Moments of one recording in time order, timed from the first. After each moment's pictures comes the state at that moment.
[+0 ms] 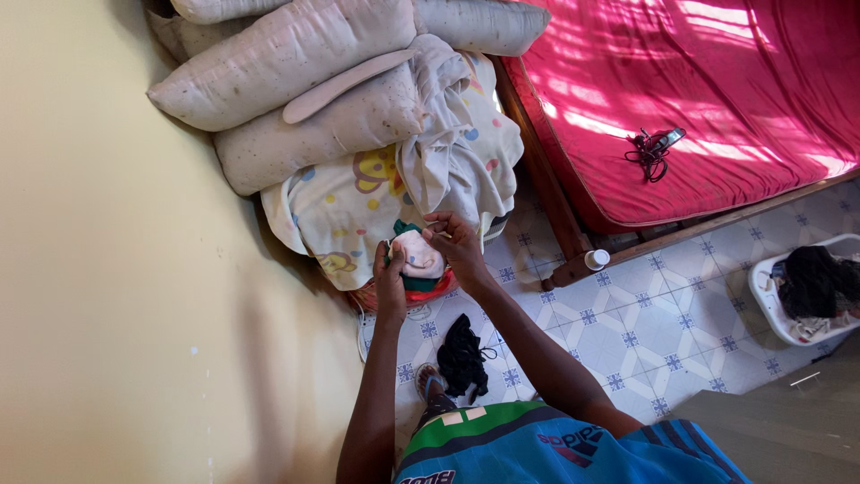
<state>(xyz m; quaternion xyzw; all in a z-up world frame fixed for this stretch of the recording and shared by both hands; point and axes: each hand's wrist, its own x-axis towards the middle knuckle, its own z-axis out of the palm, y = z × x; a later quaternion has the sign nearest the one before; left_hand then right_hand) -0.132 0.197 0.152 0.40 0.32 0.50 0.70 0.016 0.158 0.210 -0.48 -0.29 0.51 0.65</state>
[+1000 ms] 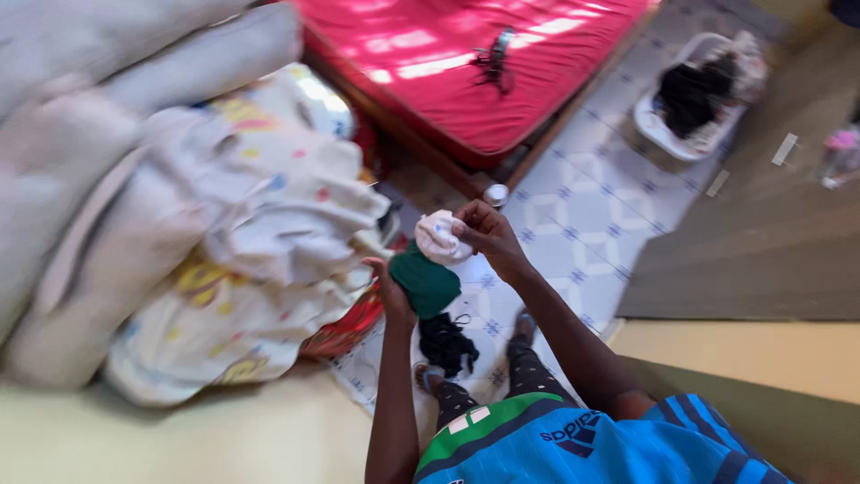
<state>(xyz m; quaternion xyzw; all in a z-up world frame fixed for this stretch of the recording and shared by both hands) 0.073 0.118 0.098 0.22 0.28 0.19 0.91 0.230 -0.037 0.196 -0.55 -0.20 0.34 0.73</state>
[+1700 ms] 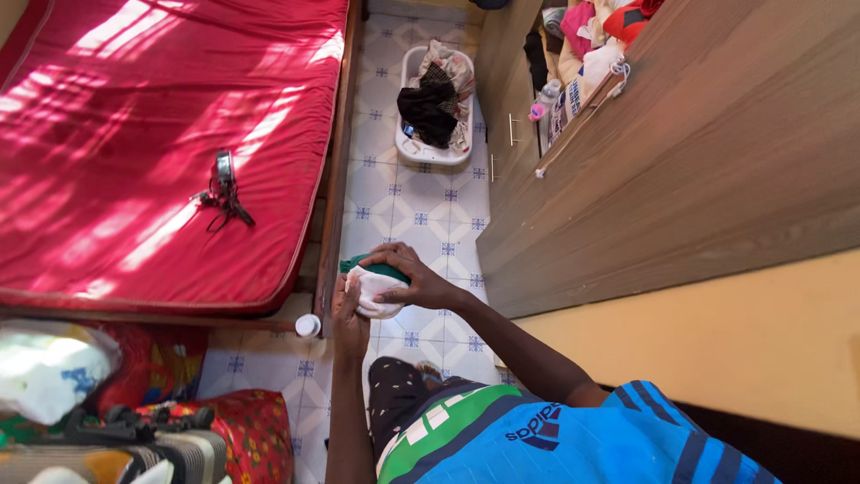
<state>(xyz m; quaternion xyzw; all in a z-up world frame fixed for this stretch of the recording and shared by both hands) 0.470 -0.156 0.166 0.39 0.03 -0.03 0.92 0.516 -0.336 0.222 -0.81 -0.34 -0.01 0.47</state>
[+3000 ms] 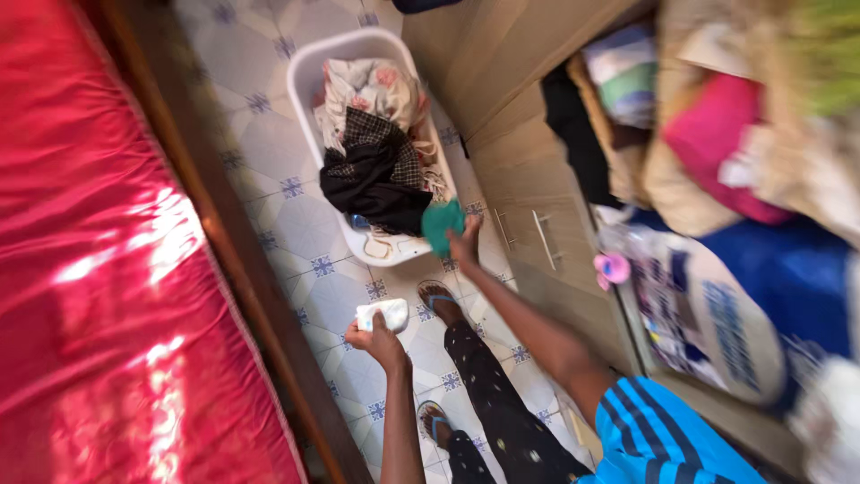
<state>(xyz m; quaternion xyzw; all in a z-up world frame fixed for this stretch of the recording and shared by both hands) 1.257 -0.437 -0.264 0.65 0.40 -0.07 0.64 1.289 -0.672 -0.399 -0.75 0.38 -0.19 0.50</state>
